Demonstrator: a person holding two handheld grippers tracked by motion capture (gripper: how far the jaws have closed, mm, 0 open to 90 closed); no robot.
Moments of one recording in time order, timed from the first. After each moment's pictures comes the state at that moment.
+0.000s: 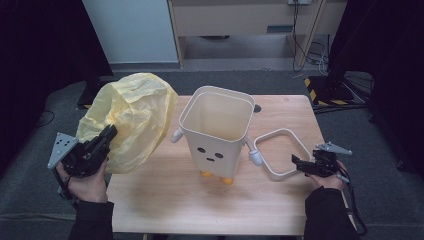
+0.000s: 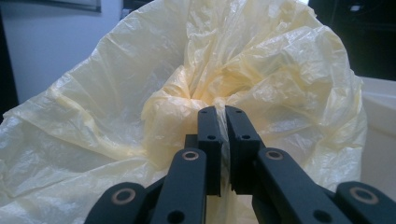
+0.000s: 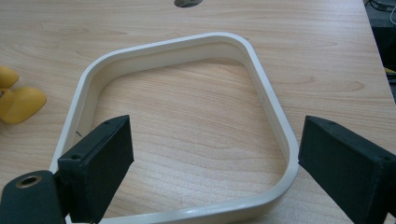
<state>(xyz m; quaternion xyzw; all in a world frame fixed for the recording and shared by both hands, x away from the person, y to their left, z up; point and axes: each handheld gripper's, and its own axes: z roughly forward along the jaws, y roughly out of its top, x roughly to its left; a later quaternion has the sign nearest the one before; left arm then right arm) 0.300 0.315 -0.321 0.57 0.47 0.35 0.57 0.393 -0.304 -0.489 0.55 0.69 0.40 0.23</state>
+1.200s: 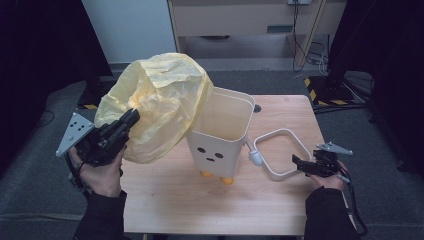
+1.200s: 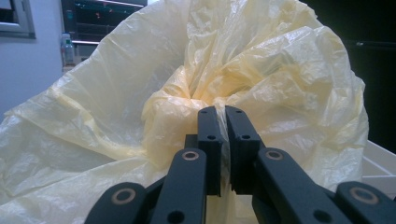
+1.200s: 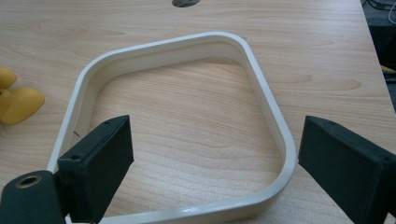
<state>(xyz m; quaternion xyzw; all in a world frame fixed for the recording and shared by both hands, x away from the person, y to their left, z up) 0.299 0.259 -0.265 0.60 0.40 0.33 0.61 0.393 -0.306 -0.489 0.56 0.69 0.40 0.23</state>
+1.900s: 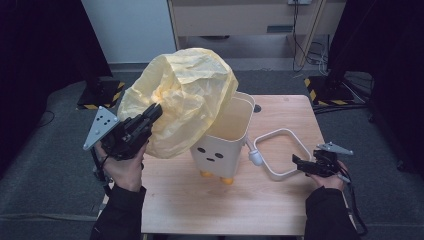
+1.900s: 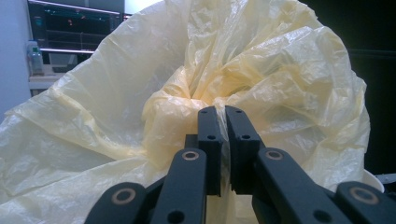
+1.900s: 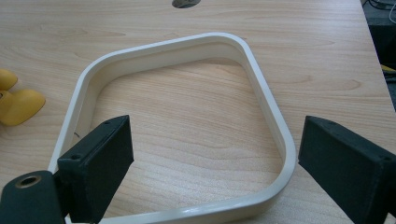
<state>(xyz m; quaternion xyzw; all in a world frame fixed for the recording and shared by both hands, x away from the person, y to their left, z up) 0.312 0.216 -0.264 0.60 0.38 0.30 0.63 0.393 -0.307 -0.489 0.56 0.69 0.40 0.23</state>
